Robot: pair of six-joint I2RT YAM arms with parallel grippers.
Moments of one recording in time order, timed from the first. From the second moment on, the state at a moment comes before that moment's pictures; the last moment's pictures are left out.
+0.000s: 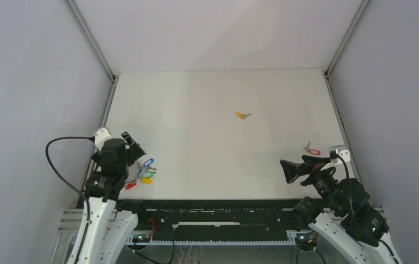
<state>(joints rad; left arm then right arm) -0.14 0.51 0.70 -0.79 -0.47 -0.59 0.72 0.01 0.67 -0.80 0.34 0.40</state>
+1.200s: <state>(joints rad) 0.24 1.49 0.78 -0.53 -0.22 -0.61 0.72 0.06 0.65 -0.77 0.25 0.39</state>
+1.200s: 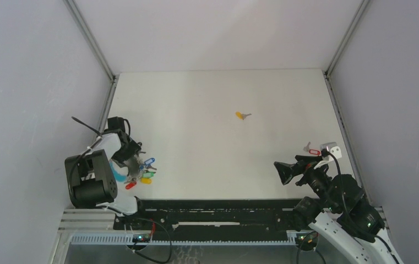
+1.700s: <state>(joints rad) 0.04 1.52 0.82 -0.56 -0.27 -0.54 0.67 0.08 0.65 -0.75 0.21 0.38</state>
